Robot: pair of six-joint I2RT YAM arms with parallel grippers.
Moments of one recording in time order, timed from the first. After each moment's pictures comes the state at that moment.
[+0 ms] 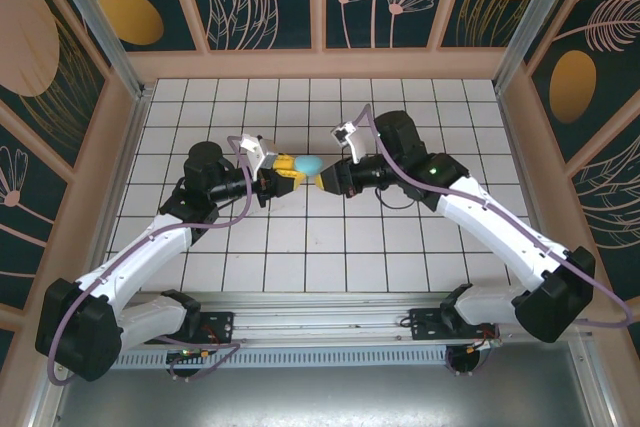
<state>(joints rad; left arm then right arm) -0.46 1.13 0.72 0.24 0.78 -0.01 0.70 1.28 1.20 -0.50 -0.64 0.34</state>
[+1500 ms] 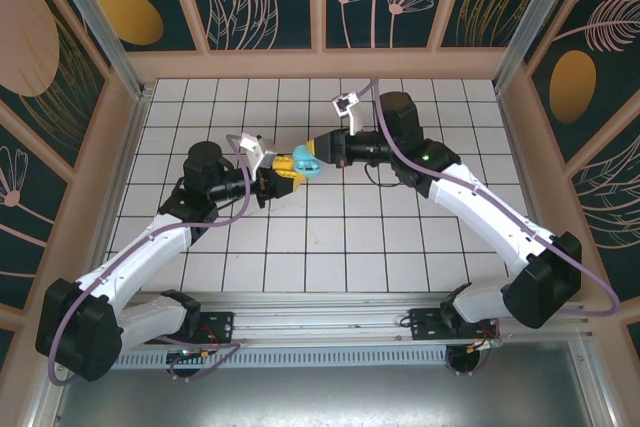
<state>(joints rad) -0.45 1.13 0.72 0.23 0.80 -0.05 0.65 1.36 1.25 -0.25 -0.62 0.50</state>
